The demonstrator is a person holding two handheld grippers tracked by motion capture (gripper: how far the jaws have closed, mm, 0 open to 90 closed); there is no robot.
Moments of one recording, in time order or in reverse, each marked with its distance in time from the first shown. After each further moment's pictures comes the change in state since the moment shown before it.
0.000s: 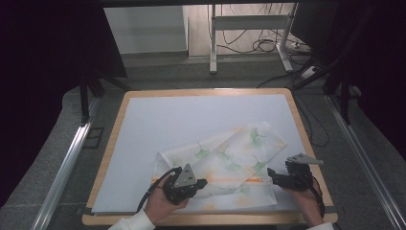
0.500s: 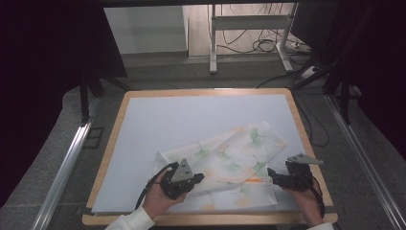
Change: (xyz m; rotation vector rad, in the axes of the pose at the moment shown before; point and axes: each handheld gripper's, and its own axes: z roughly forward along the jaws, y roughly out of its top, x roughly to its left) left arm 0.013 0.000 -0.003 -0.009 0.036 -0.015; right arm 0.000 0.000 0.000 0.001 -0.001 0.003
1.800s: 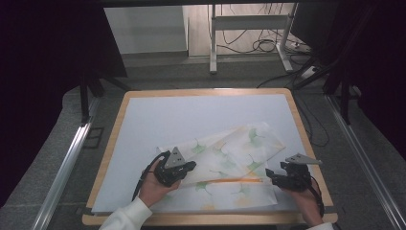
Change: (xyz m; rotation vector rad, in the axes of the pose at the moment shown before) left arm 0.036 -0.001 -0.001 -0.005 0.075 -0.061; right arm 0.004 0.001 0.000 0.001 0.062 -0.032
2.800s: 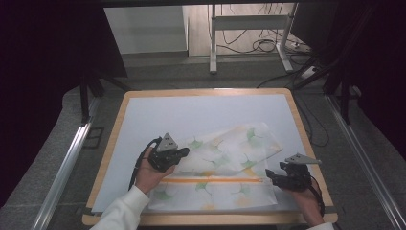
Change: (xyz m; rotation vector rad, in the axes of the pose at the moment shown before) left arm 0.042 0.008 -0.001 -0.030 0.034 -0.073; right arm -0.002 -0.001 0.001 0.012 0.015 -0.015
